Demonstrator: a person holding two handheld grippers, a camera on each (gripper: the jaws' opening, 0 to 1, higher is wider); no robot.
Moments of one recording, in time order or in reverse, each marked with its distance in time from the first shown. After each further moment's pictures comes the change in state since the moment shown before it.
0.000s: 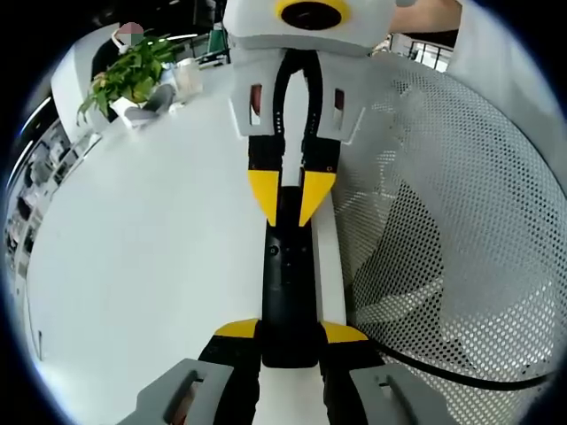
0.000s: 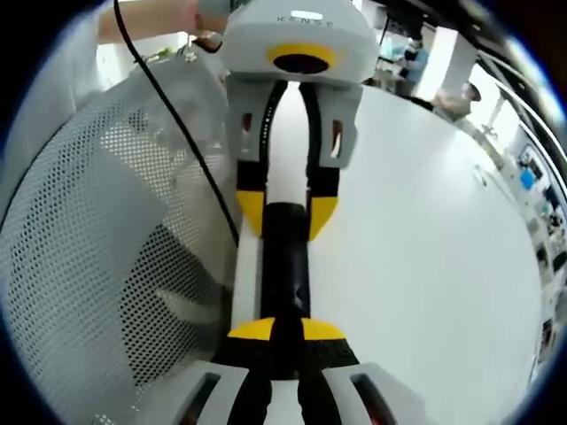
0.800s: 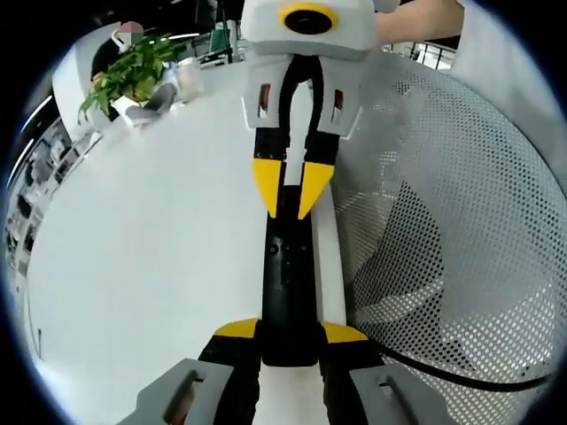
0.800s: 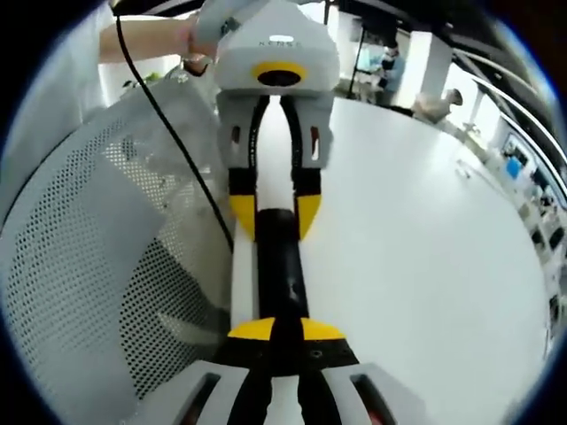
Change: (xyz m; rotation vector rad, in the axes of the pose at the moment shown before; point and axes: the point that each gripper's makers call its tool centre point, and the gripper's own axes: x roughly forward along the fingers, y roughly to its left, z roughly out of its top) left arm 0.000 0.000 0.000 -0.008 0.000 0.002; right arm -0.006 -0.001 -0.005 0.098 -0.151 -0.048
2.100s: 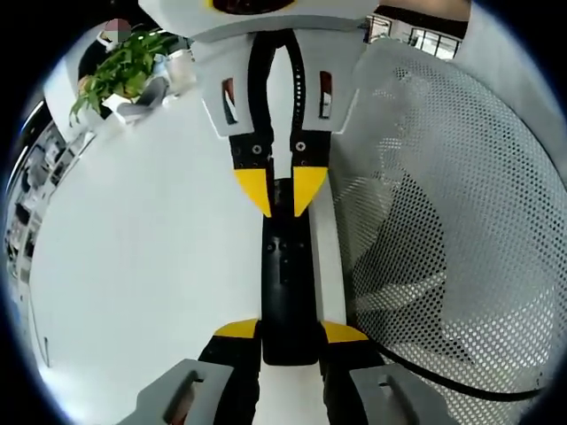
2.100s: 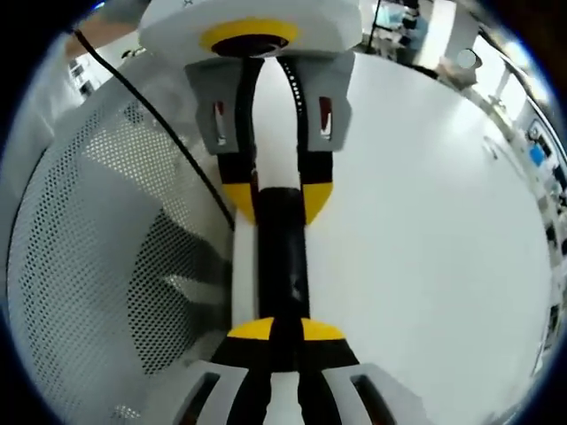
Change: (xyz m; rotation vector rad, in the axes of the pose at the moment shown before) left arm 0.001 0.001 -0.001 0.021 0.070 0.000; right arm 0.004 -0.001 -0.004 -0.041 0.291 0.107
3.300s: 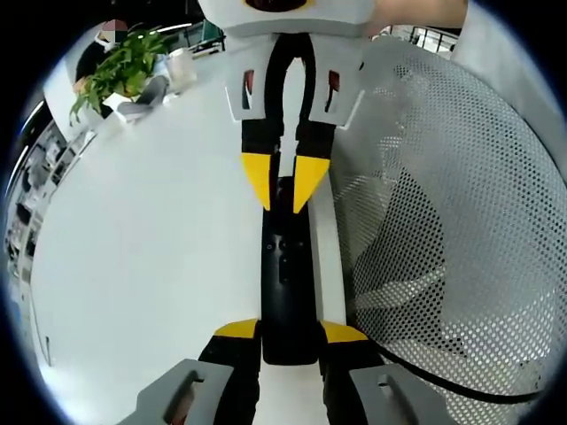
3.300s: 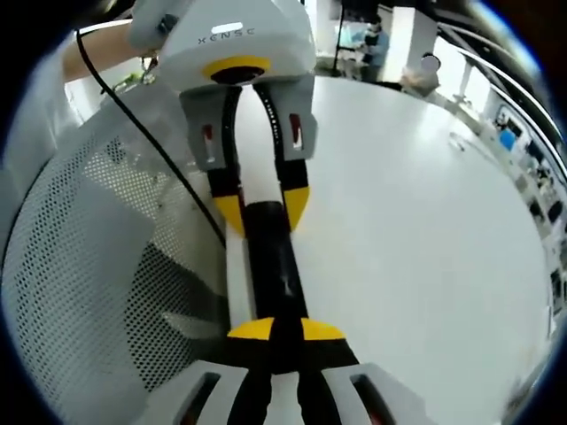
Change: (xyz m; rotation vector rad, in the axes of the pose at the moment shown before) left arm 0.000 -0.001 0.000 0.002 0.017 0.008; right arm -0.004 0.000 -0.001 0.116 -0.187 -0.095
